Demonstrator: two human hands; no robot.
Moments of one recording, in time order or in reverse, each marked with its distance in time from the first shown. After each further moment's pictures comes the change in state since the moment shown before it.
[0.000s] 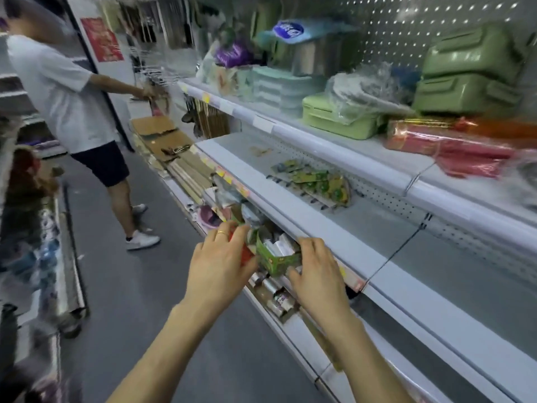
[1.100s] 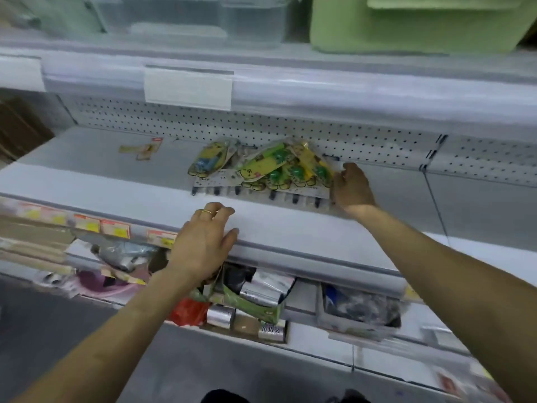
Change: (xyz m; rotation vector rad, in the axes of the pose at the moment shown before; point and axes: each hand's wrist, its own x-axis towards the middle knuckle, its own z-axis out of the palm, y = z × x) left_hand 0.400 -0.143 0.315 -0.232 -0.333 0.633; right_hand 0.342 0.215 0.142 0.159 0.345 0.920
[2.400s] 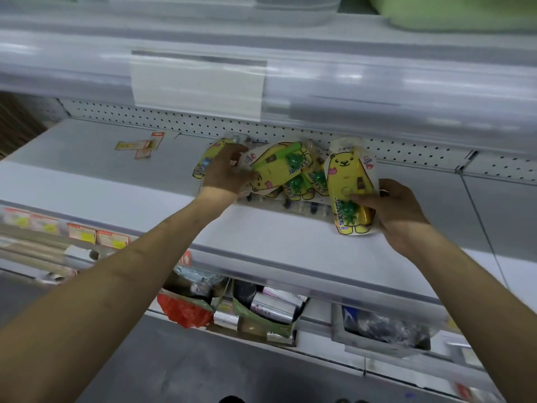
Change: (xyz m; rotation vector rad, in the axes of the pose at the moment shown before) left_hand 0.159 -0.021 0.004 -0.778 0.139 -0.302; right_hand -0.015 0.007 -0.001 0.703 -0.104 0.201
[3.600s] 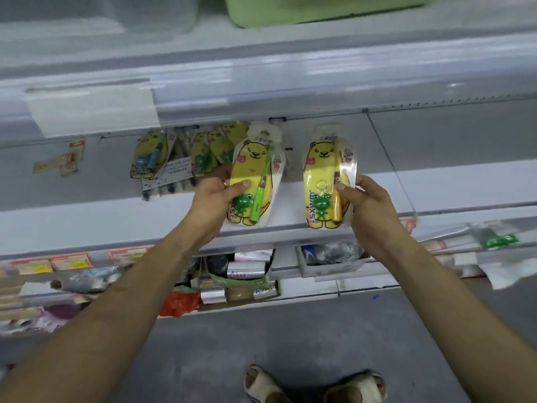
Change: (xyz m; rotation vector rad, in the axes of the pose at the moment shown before) left_hand -0.097 0.030 0.046 -0.563 -0.515 -0.220; right_hand -0.142 0.020 -0.050 0.235 0.249 0.085
